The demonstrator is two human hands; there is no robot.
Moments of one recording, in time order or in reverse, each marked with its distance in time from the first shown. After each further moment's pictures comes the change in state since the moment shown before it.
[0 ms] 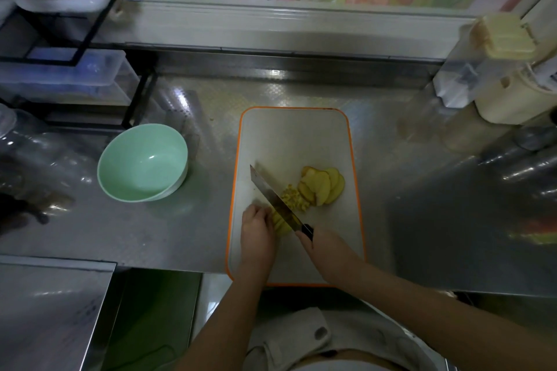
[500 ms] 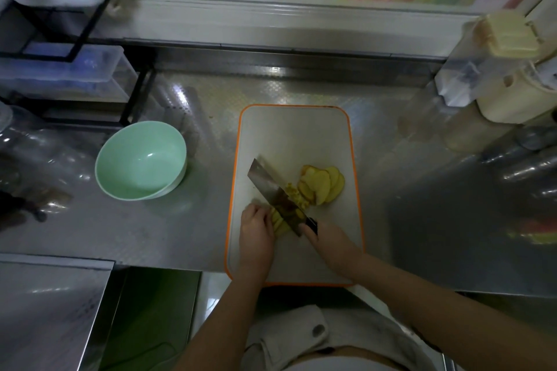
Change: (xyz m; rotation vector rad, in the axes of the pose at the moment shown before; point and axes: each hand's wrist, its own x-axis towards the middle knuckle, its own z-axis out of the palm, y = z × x) left_hand -0.001 -0.002 0.002 0.035 0.007 0.033; right_hand 0.016 0.015 -0.003 0.029 -0.032 -0.029
